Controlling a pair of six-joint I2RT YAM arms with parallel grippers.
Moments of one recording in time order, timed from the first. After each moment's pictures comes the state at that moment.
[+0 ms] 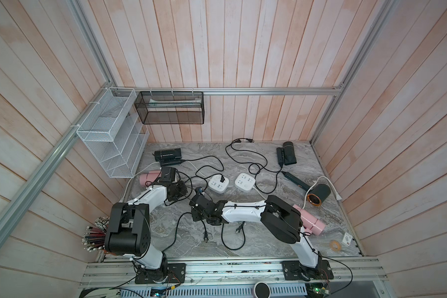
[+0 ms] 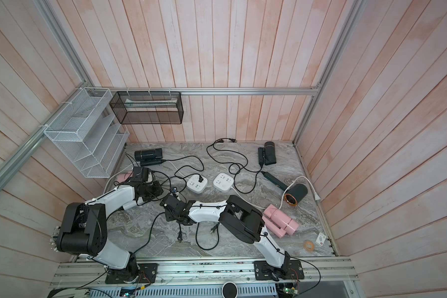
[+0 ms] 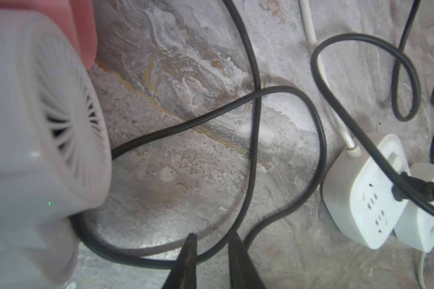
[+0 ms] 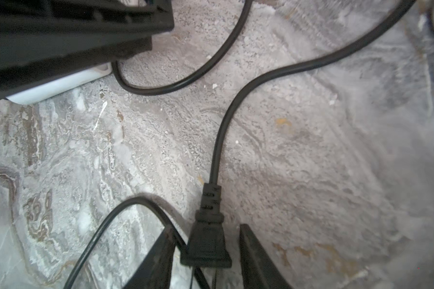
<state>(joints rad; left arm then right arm) -0.07 1.57 0.87 -0.35 0.20 -0.48 1.19 2.19 1.50 -0.19 0.18 0.77</state>
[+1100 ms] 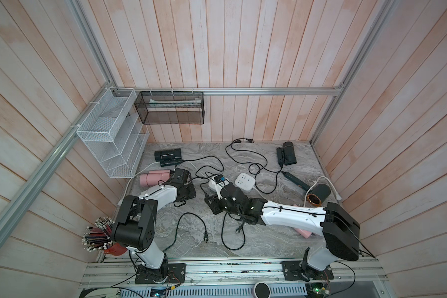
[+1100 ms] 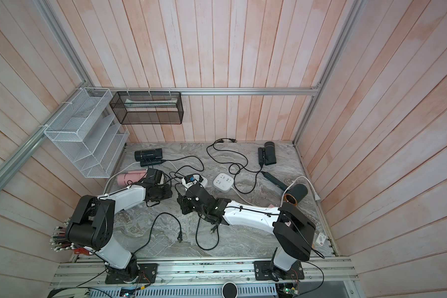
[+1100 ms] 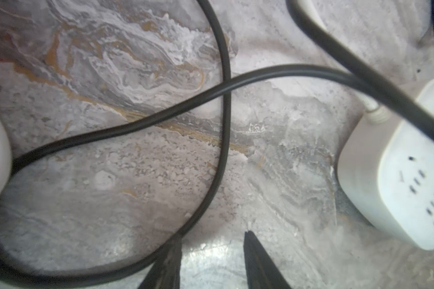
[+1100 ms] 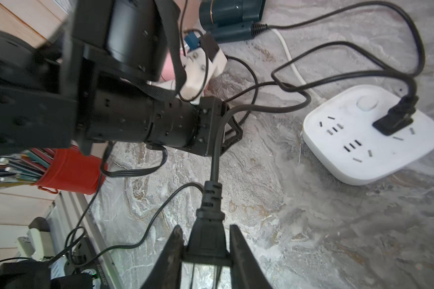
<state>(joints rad) -0.22 1.67 0.89 -0.31 0.07 -0.43 1.09 1.60 1.07 0.03 0.07 0.60</state>
